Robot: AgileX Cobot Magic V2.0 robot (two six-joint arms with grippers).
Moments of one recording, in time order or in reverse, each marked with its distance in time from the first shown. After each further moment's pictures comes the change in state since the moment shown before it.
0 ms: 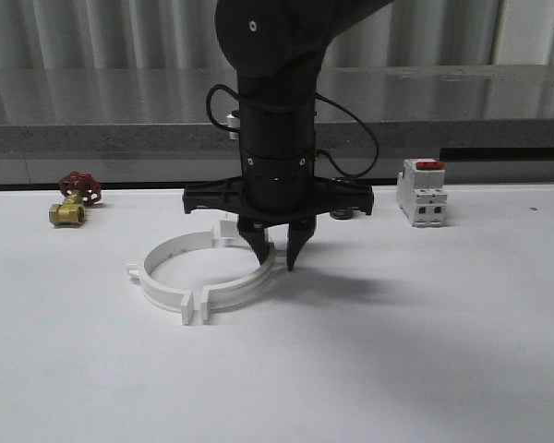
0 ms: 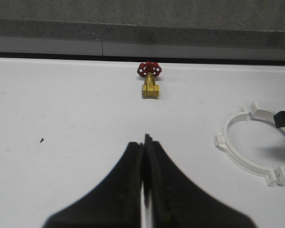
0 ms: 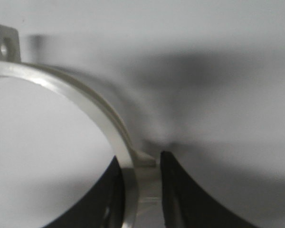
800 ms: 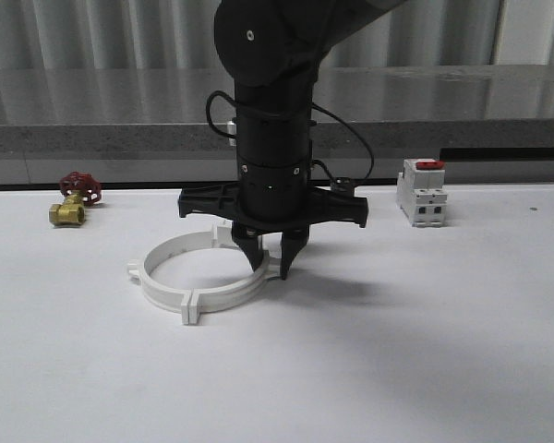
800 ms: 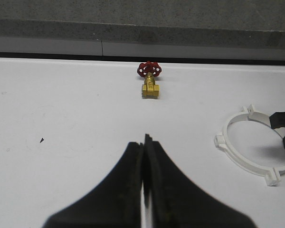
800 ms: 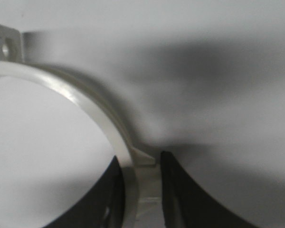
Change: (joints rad) left arm 0.000 0.000 0.000 0.000 0.000 0.000; right arm 0.002 0.014 0.000 0.026 -0.013 0.034
